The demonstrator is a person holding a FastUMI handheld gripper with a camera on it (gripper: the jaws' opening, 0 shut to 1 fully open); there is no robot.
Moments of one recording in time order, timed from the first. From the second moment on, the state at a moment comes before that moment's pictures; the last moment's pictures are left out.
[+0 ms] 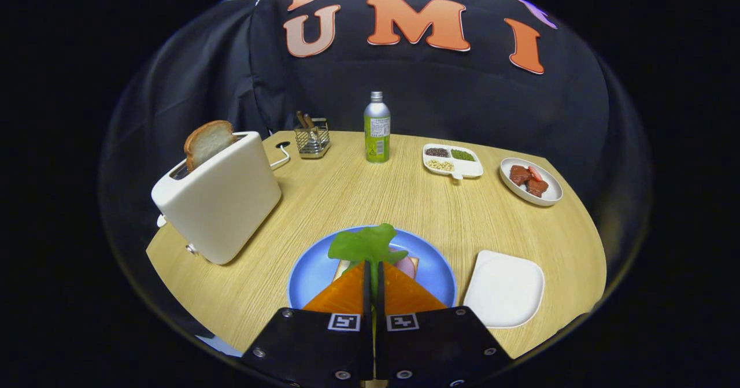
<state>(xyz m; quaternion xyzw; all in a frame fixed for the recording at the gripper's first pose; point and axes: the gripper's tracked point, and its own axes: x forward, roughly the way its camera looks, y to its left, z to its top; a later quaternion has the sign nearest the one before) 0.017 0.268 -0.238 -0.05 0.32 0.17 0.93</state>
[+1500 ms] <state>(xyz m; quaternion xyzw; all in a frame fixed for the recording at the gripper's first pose) 0.023 0.258 -0.239 -0.06 0.33 0.23 0.91</state>
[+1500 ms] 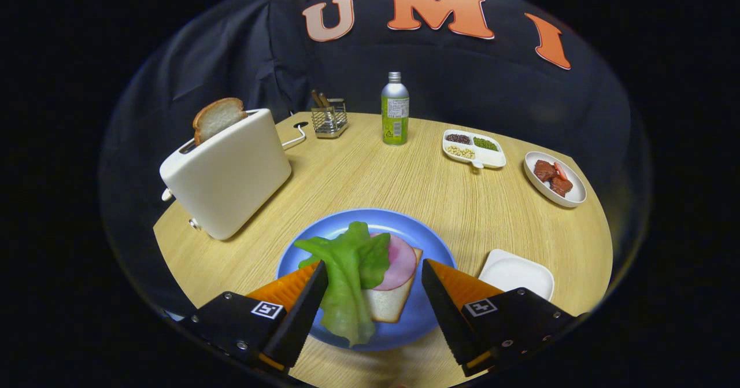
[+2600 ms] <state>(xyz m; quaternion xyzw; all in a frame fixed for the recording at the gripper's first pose) 0.028 0.439 -0.083 -0.01 0.21 0.15 0.97</state>
